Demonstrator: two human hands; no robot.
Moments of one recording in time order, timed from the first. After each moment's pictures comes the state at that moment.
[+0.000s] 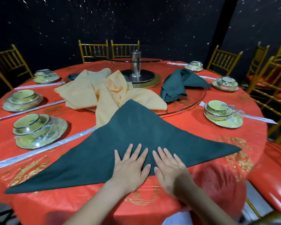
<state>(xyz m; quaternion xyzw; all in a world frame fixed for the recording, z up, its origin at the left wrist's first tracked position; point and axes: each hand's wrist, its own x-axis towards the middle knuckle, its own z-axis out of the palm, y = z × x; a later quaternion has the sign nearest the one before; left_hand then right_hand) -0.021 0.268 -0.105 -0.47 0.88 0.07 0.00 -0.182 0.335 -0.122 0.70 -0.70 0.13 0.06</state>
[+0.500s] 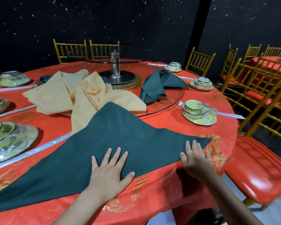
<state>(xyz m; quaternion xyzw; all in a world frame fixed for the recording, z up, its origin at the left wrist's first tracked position) -0.023 0.269 -0.104 -0.47 0.88 0.05 0.01 -0.309 0.349 -0.121 0.49 -0.87 -0.02 0.01</state>
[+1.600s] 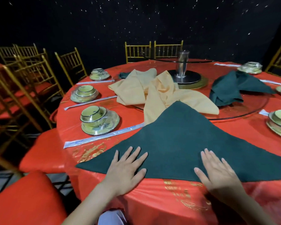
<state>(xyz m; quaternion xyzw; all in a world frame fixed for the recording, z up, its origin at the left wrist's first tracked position) 0.134 0.263 -0.098 -0.51 0.86 0.06 -0.01 -0.161 0.312 -0.100 0.67 -0.74 0.03 -0.02</state>
